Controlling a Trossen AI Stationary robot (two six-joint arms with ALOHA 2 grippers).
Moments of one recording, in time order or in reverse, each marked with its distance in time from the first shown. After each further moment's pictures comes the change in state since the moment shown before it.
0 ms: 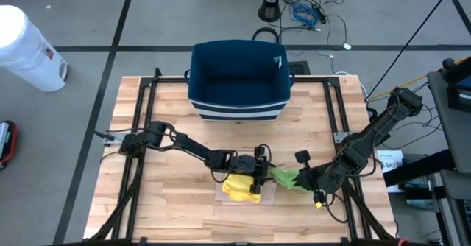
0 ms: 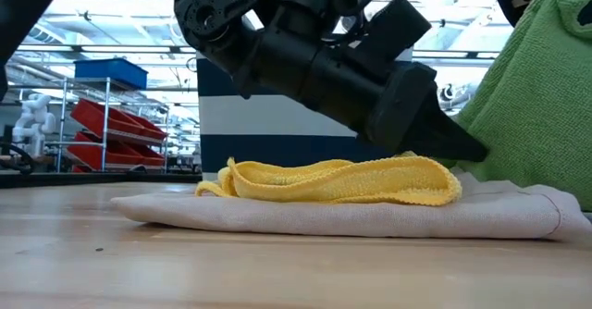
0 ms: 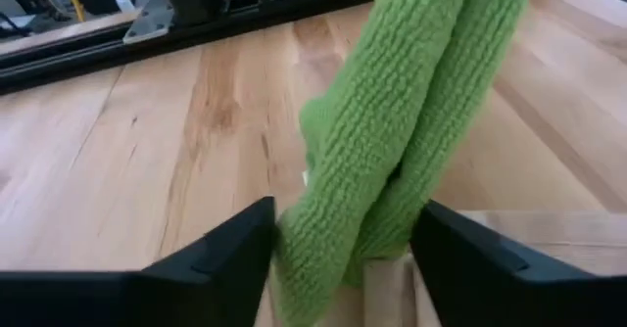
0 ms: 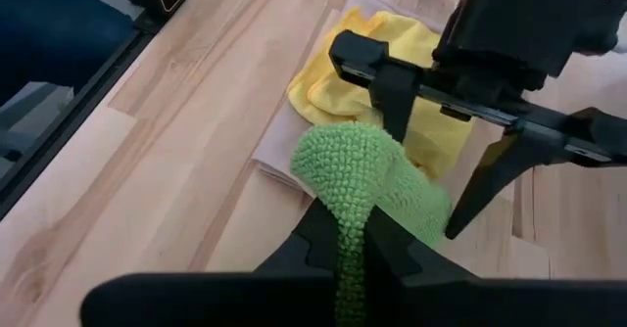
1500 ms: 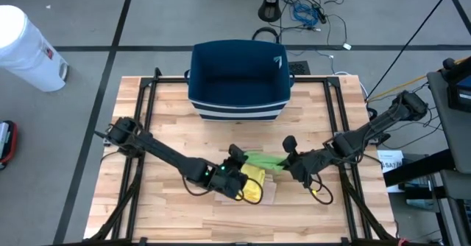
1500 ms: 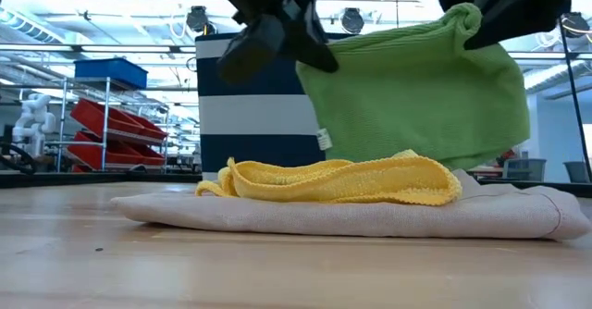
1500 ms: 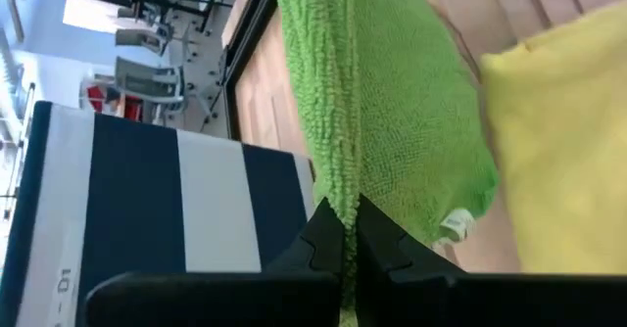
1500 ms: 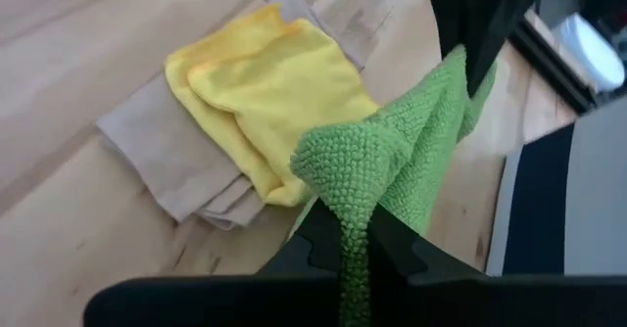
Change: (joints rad) left arm -0.202 -0.340 0.003 -0.779 -0.736 0.398; right arm -0.226 0.005 0.004 0.042 -0.040 -0.549
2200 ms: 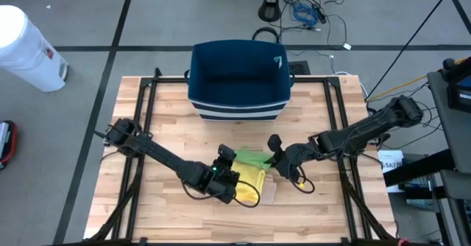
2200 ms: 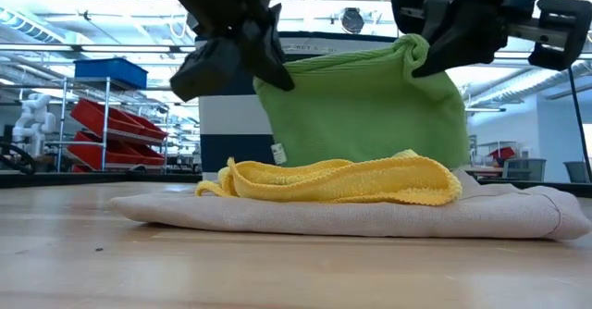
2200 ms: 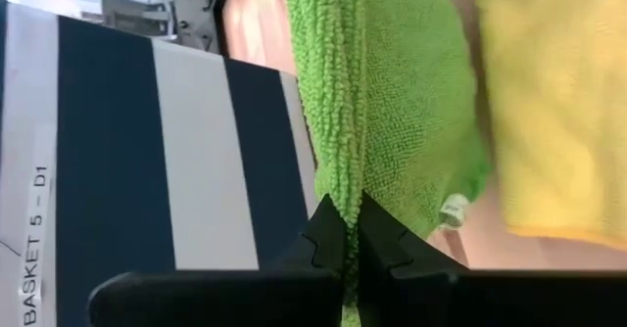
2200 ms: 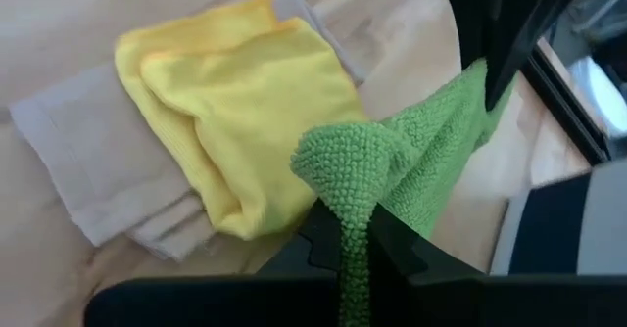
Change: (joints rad) left arm -0.038 -0.001 -0.002 -0.311 -0.095 -0.272; right arm -0.180 0.154 -0.003 0.199 -0.174 -0.252
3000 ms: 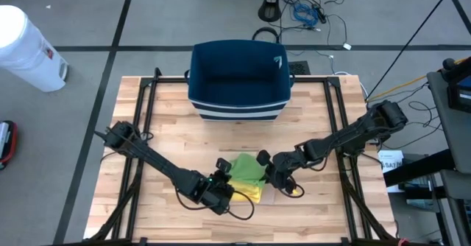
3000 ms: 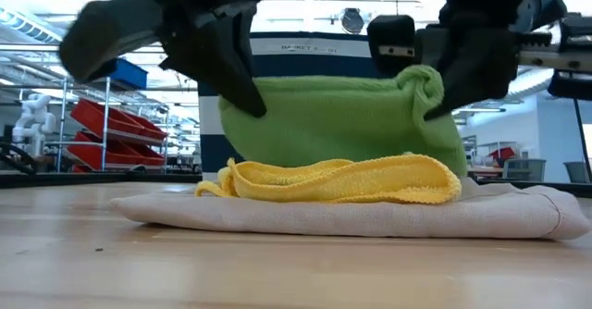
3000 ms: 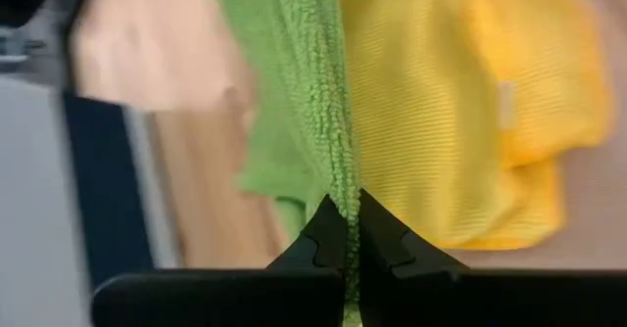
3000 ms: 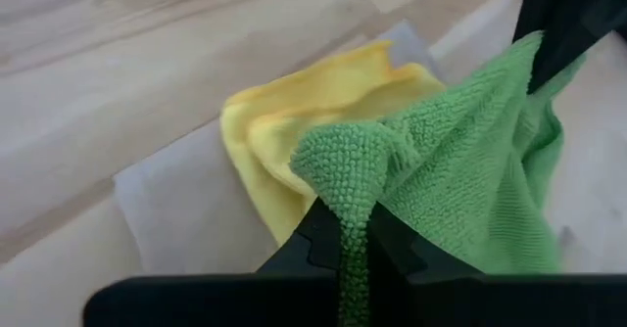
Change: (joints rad) left arm -0.101 -0.001 -0.001 -0.052 0.307 -0.174; right arm 0.003 0.236 0.001 0.199 -0.256 0.038
